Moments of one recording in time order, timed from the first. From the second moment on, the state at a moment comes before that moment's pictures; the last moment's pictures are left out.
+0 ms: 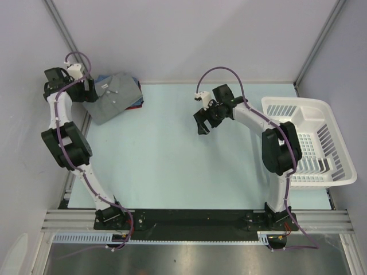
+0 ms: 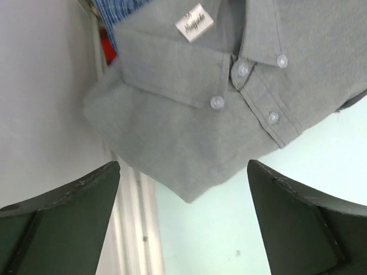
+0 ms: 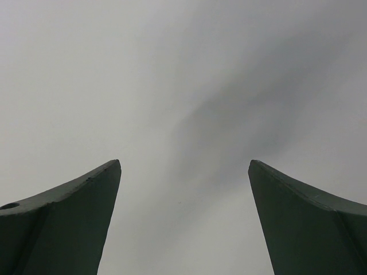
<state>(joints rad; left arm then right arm) 0.44 2.08 1.95 -0.60 0.43 0.37 0.44 1.98 1.59 -0.57 -0.42 -0.28</state>
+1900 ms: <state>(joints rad) 0.34 2.03 1.32 -0.07 0.02 0.51 0.45 2.46 1.96 0.10 -0.62 0.60</state>
